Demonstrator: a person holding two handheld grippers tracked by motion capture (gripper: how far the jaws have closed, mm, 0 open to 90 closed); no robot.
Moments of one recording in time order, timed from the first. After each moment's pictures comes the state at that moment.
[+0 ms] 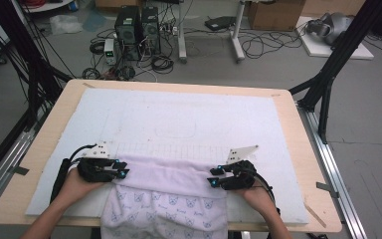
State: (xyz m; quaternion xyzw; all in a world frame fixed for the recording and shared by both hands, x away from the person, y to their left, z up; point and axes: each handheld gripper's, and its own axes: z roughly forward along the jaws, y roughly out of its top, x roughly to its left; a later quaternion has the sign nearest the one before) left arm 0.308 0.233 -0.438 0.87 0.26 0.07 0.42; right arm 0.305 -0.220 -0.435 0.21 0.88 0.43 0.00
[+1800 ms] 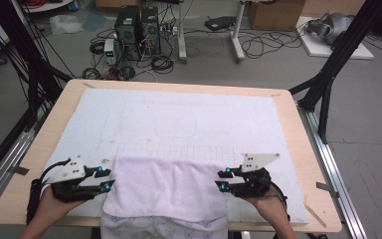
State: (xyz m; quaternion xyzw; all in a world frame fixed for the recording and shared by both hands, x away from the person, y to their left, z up) left arm 0.253 0.256 -0.409 0.84 0.26 0.15 0.46; right arm 0.270 -0.241 -0.401 0.20 0.86 0.47 0.05
